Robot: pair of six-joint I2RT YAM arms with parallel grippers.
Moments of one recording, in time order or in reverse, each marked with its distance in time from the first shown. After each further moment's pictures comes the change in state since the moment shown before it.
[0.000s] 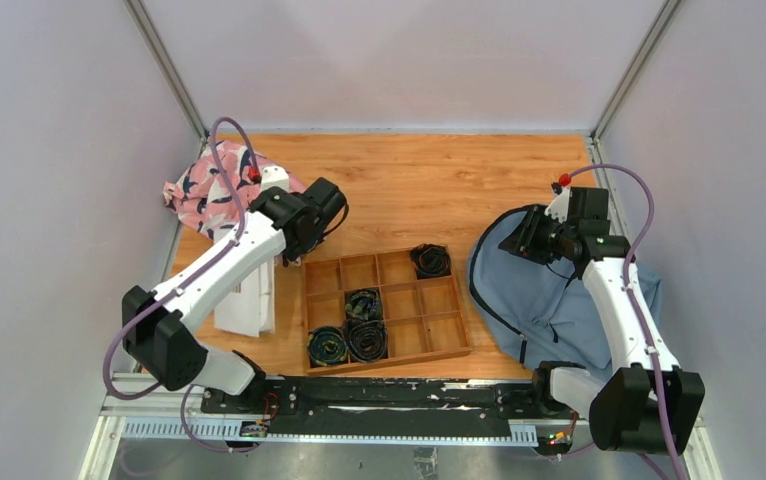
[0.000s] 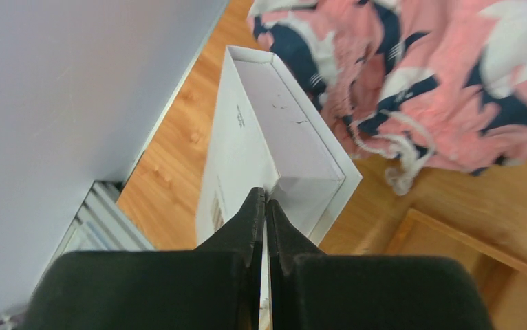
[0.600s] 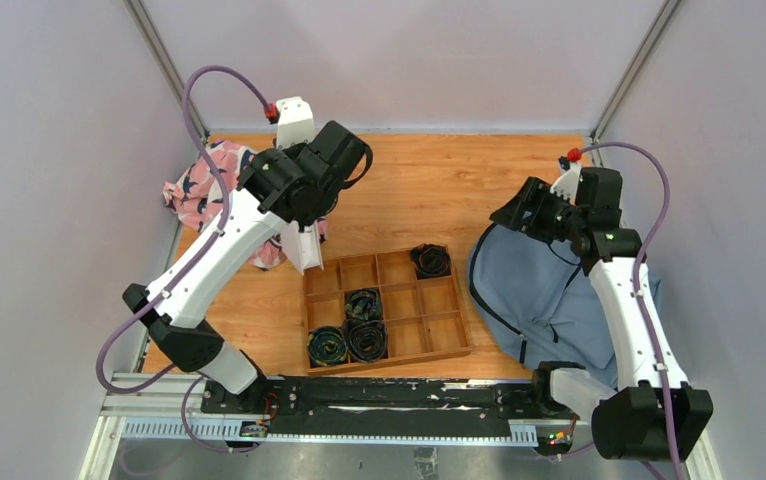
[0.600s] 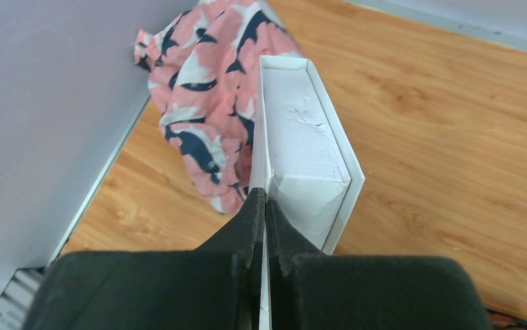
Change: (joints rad) left arm -0.165 0.096 0.594 0.006 -0.058 0.200; right arm 0.021 -0.031 0.118 0.036 -0.040 0.034
